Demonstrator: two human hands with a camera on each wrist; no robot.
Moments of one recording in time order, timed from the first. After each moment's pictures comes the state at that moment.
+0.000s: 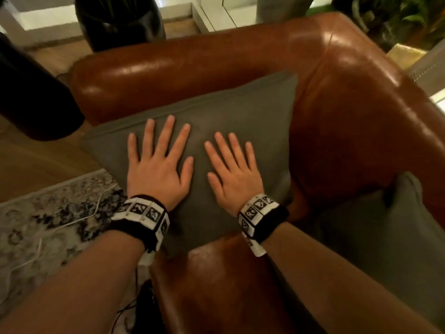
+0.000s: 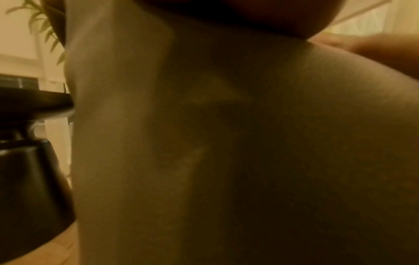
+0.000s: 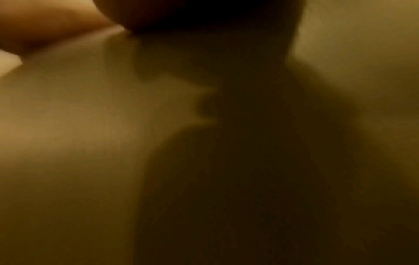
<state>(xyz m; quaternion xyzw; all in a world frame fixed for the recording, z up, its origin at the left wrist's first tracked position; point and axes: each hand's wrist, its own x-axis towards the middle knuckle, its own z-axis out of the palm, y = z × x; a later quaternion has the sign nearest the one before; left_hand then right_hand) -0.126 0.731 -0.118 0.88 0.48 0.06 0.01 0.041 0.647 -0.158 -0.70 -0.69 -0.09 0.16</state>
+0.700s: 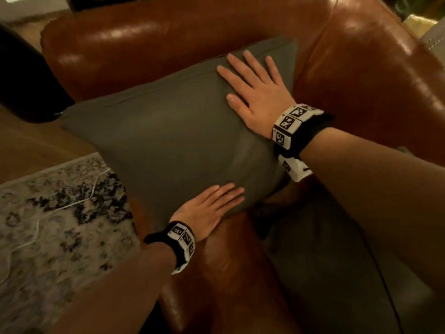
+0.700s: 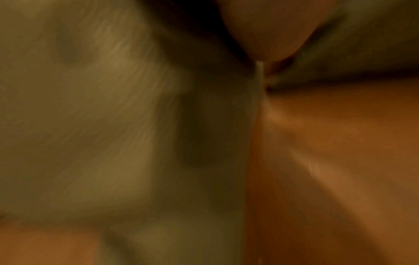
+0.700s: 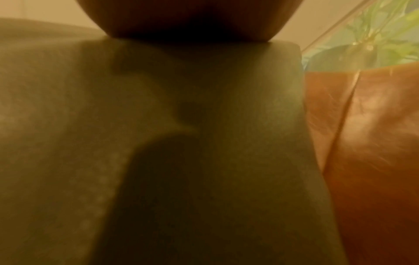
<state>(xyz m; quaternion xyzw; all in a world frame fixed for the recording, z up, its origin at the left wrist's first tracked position) -0.102 0.634 -0.236 0.99 0.13 -0.05 -0.07 0.148 0.712 -0.102 -0.67 -0.74 -0.04 0.04</state>
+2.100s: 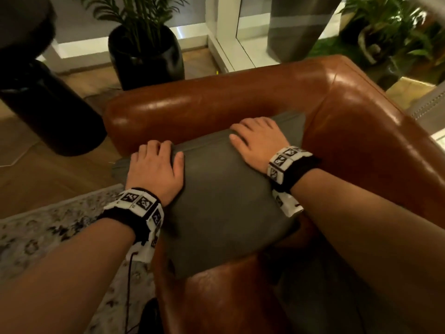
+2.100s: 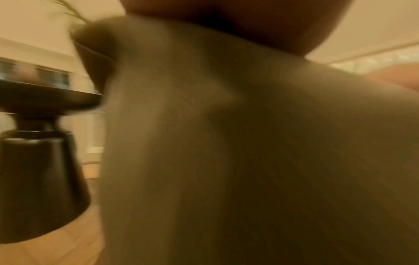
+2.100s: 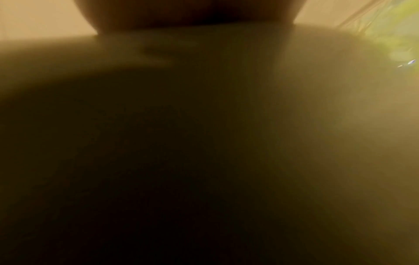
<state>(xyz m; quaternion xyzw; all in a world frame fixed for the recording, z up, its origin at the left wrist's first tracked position) -0.134 0.784 -0.070 0.83 0.55 0.03 0.08 0.123 0.757 -0.070 -0.68 -0.73 -0.01 0.03</state>
